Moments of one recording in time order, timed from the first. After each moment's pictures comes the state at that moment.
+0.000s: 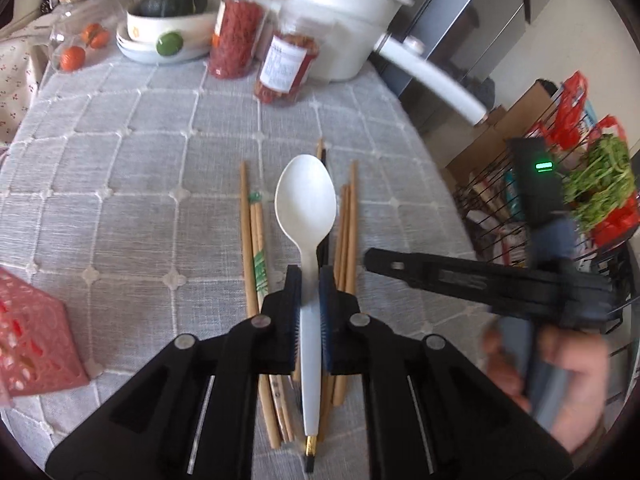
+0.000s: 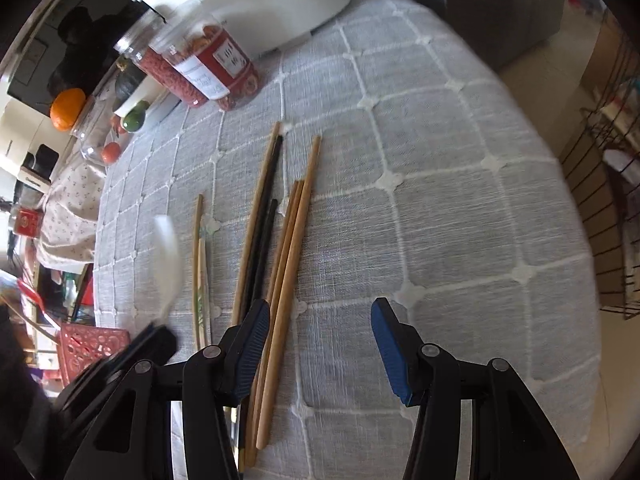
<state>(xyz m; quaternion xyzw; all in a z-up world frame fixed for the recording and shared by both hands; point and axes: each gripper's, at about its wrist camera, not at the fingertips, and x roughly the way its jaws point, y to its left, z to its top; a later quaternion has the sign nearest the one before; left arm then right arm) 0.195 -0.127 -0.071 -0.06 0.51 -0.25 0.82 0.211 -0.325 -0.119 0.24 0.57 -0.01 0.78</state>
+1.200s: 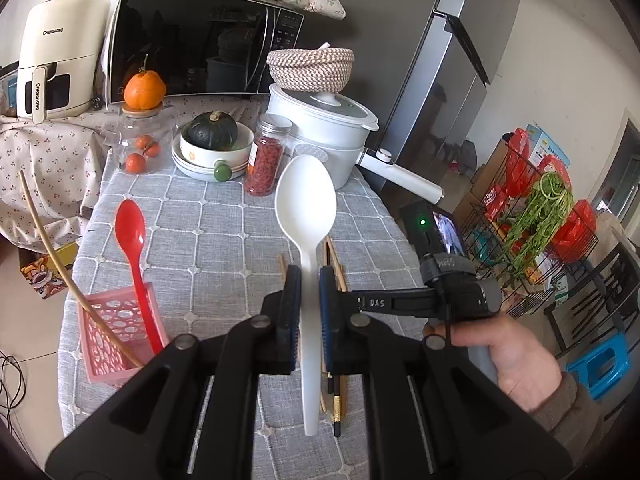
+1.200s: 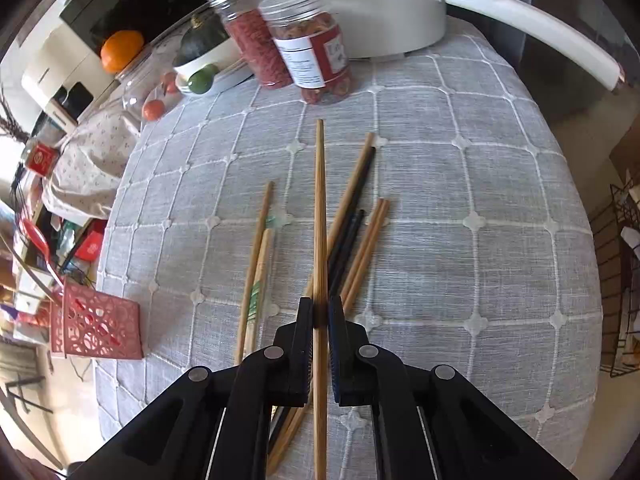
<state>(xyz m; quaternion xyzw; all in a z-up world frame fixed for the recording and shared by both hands) 0.135 -0.047 0.021 -0.07 0.35 -0.25 0.90 0.217 -0.267 -0.090 0.14 0.55 0.04 0.82</state>
